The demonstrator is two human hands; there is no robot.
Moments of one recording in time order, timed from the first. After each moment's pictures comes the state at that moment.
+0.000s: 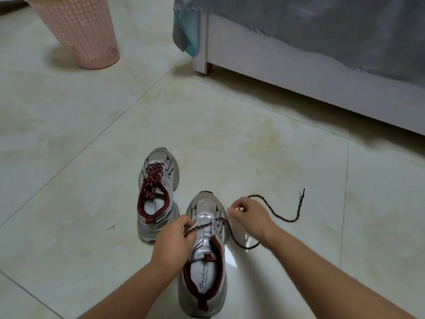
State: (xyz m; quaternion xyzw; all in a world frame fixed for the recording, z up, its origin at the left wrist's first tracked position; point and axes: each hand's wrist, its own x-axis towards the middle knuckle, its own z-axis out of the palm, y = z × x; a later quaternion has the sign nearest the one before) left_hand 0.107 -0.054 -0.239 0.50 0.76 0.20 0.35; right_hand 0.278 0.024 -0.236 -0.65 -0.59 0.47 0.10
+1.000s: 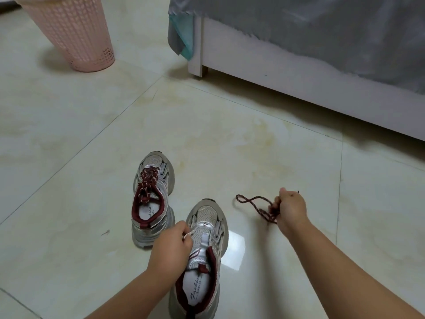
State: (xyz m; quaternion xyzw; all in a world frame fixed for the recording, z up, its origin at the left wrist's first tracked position) left_hand 0.111 -0.054 -0.238 0.53 0.76 0.15 0.33; right_hand 0.332 0.059 -0.241 -0.71 -0.19 0.52 0.44
